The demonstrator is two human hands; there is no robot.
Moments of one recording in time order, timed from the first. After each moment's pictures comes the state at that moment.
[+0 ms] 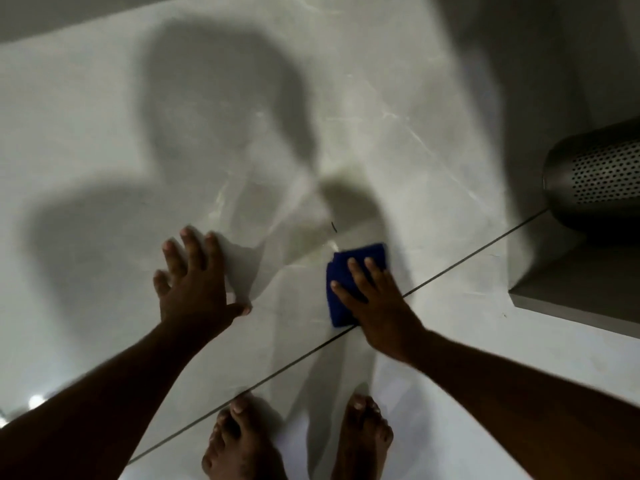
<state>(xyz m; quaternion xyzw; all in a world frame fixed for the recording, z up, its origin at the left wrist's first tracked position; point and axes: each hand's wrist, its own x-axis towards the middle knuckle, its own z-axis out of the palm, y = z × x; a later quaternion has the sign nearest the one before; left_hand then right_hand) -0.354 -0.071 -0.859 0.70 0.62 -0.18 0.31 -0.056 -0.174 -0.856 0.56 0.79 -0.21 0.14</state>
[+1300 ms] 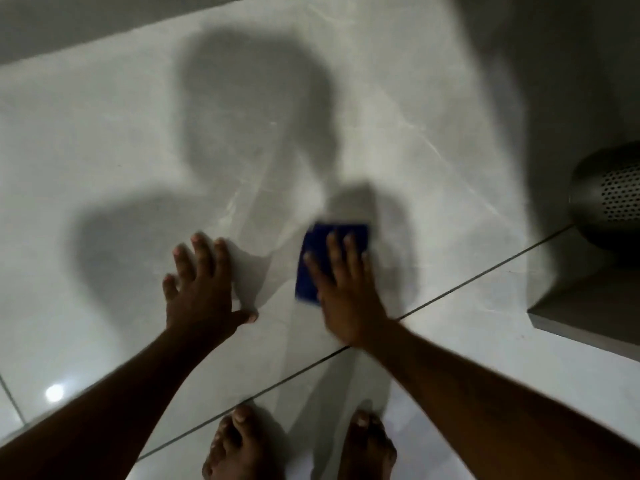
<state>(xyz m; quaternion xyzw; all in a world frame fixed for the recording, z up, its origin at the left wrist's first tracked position) -0.350 -0.070 -0.847 0.69 0.62 -0.19 0.30 -0.114 -0.121 -0.876 0.62 0.76 -0.16 0.05</state>
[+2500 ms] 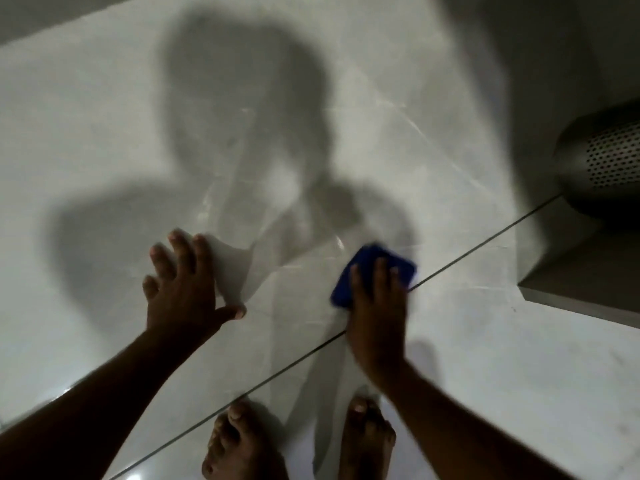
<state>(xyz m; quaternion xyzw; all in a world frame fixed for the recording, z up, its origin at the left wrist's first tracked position) -0.349 -0.068 -0.851 0.70 0.61 -0.20 0.31 -0.095 -0.186 -0.866 0.81 0.57 -0.15 0.04</state>
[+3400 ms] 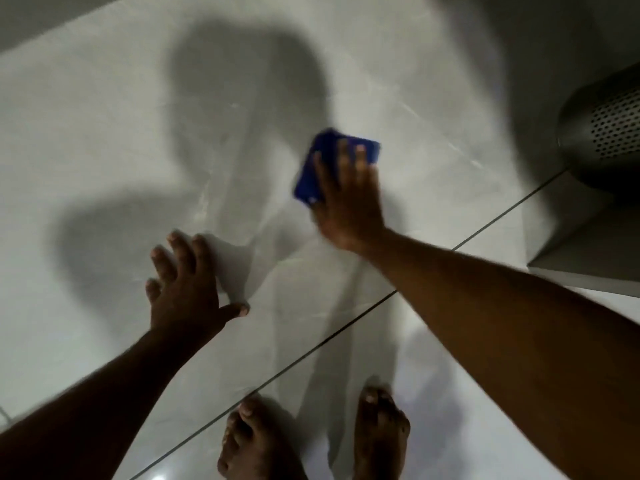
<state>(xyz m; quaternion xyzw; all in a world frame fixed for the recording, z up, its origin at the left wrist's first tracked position) -0.353 -0.071 -0.857 0.70 0.62 -0.19 0.29 -0.078 -0.031 -0.899 0.74 0.67 -0.10 0.03</state>
